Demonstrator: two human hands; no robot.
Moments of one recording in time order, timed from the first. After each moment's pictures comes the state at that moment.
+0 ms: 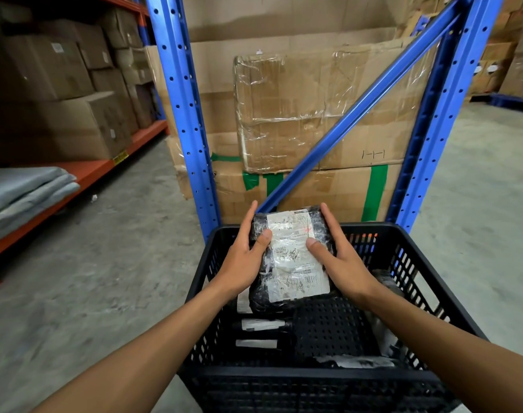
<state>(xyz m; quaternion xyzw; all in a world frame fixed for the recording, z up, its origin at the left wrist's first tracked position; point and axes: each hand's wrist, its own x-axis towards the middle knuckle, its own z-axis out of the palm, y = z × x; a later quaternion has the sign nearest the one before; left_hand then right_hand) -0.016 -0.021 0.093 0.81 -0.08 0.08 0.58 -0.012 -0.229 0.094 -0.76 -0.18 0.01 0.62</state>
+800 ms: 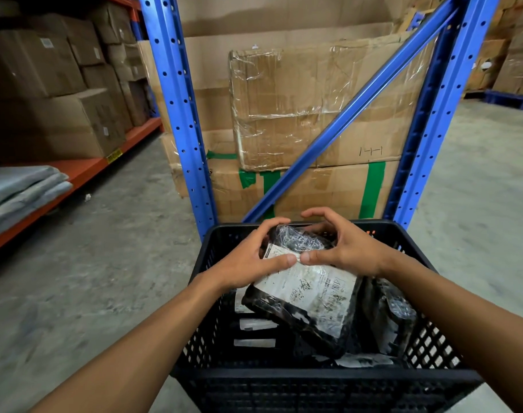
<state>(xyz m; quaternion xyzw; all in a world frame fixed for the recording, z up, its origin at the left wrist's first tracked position) -0.009 -0.015 0.104 0.84 -0.20 -0.05 0.50 0.014 -0.251 0.126 -0.81 -0.25 0.11 0.52</state>
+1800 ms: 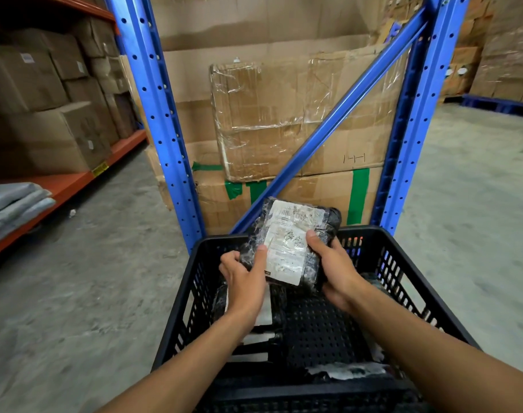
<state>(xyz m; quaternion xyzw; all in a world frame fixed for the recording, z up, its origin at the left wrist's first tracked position) -0.014 -0.073 0.071 0.73 0.16 0.11 0.65 0.015 -0.221 0.085 -0.54 0.08 0.07 0.83</state>
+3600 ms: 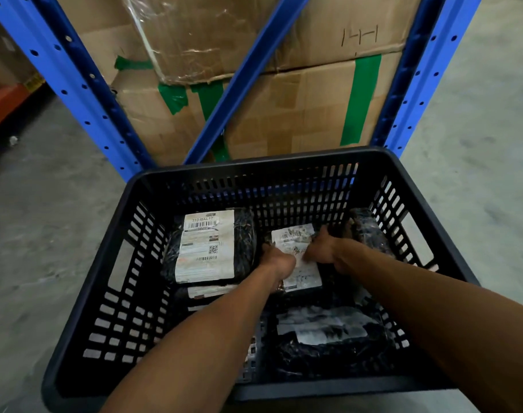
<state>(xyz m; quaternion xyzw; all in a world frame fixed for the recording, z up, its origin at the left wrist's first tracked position) 0.066 -0.164 -0.089 0.82 0.26 -0.27 0.43 0.095 -0.289 -0.064 -0.87 0.11 0.36 0.31</state>
